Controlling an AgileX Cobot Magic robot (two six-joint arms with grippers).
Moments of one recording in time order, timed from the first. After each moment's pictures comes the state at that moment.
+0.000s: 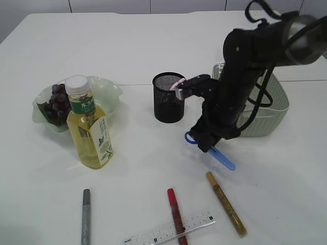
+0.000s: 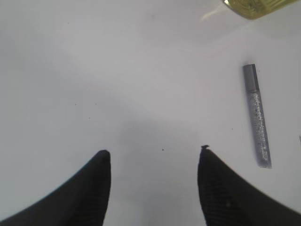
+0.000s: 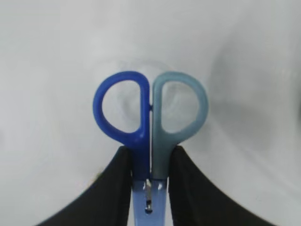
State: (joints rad) left arm -0.01 1.19 -0.77 -0.18 0.94 0.02; right arm 0.36 2.10 -1.50 0.16 0.94 -0.42
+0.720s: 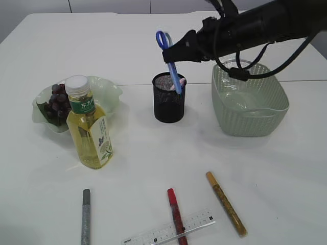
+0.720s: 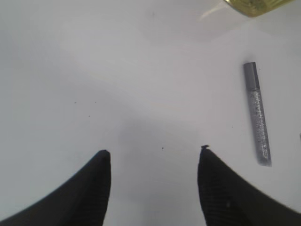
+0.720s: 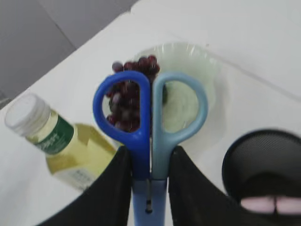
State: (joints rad) left arm -0.01 1.19 -0.77 -0.18 0.94 0.02; right arm 0.18 2.01 -1.58 1.27 0.92 -1.29
